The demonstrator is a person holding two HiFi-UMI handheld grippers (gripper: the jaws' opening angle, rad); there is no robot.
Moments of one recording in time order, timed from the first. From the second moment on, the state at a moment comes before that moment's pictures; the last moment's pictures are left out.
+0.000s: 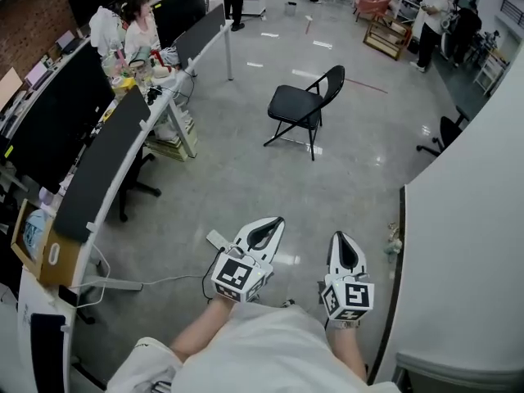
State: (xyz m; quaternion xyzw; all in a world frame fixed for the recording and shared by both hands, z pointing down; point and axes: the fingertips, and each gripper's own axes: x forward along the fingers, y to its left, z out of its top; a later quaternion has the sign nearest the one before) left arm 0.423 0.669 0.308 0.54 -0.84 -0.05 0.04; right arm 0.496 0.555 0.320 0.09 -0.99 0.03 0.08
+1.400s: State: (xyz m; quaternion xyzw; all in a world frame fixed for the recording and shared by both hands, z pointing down) left arm 0.481 0.604 0.322 0.48 -0.87 -0.04 0.07; right arm 0.567 0.459 0.338 0.08 -0.99 0.07 0.09
